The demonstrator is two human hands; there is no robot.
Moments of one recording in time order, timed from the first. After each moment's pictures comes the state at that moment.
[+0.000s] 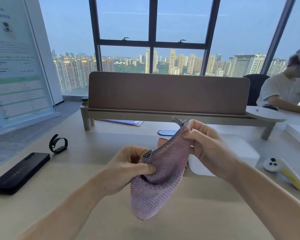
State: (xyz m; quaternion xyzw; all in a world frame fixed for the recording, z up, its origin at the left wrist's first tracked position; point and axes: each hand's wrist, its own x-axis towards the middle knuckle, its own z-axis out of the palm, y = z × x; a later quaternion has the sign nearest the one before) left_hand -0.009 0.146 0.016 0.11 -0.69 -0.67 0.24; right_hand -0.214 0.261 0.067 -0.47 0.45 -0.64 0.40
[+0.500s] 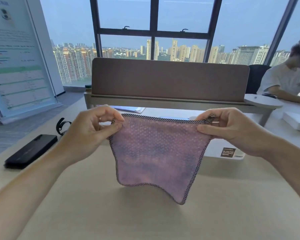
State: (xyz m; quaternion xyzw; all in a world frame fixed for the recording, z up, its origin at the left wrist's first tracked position) left_hand 0.064 0.152 0.053 0.21 -0.80 -0.40 0.41; right_hand -0.238 0.323 0.081 -0.56 0.60 -0.50 0.28
